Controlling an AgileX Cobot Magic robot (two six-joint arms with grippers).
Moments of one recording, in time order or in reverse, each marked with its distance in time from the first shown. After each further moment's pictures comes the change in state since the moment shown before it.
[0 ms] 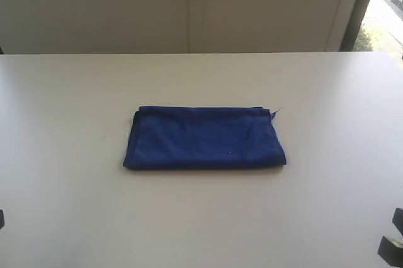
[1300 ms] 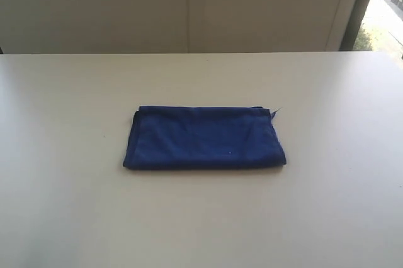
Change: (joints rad) left arm 0.000 0.000 0.074 -0.017 -0.288 0.024; right arm -0.103 -0.365 0.000 0.009 0.078 0.112
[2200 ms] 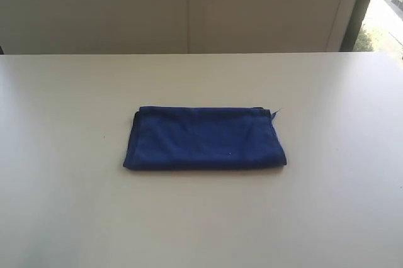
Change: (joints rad) left arm 0.000 -0.001 0.000 0.002 0.000 0.000; right arm -0.083 -0.150 0.000 -0.312 0.072 0.088
